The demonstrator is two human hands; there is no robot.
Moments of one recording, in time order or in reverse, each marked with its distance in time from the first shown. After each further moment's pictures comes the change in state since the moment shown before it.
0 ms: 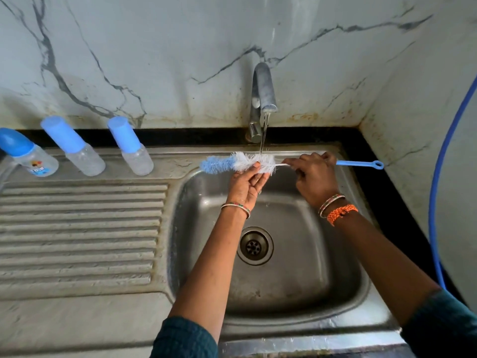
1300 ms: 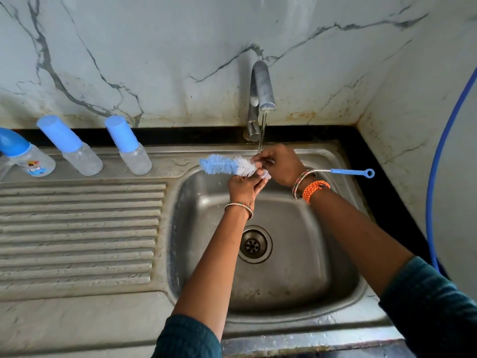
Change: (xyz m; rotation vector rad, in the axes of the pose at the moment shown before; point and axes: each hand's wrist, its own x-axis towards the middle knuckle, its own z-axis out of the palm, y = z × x) left_hand -0.005 -0.011 0.000 0.198 0.026 0.125; right_hand 0.040 -0.047 0.001 0.510 -0.308 0.076
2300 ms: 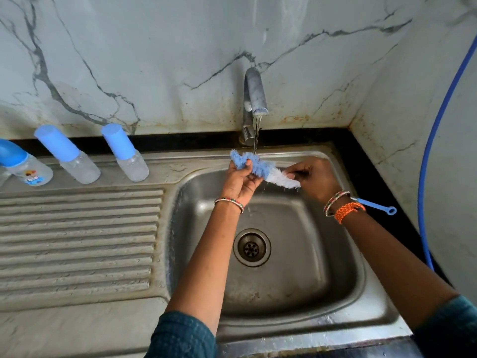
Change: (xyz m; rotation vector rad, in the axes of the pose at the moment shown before) left_hand 0.008 0.022 0.007 -0.194 -0.165 -0.113; right_hand -0.046 0.049 -0.029 0.061 0.212 0.072
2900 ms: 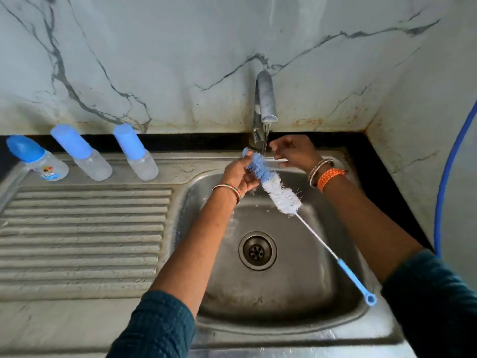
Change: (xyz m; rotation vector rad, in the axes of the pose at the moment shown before) left_hand 0.015 0.029 0.006 0.410 0.245 -0.109; right_hand 0.079 -0.029 0.021 0.369 -0.176 0.248
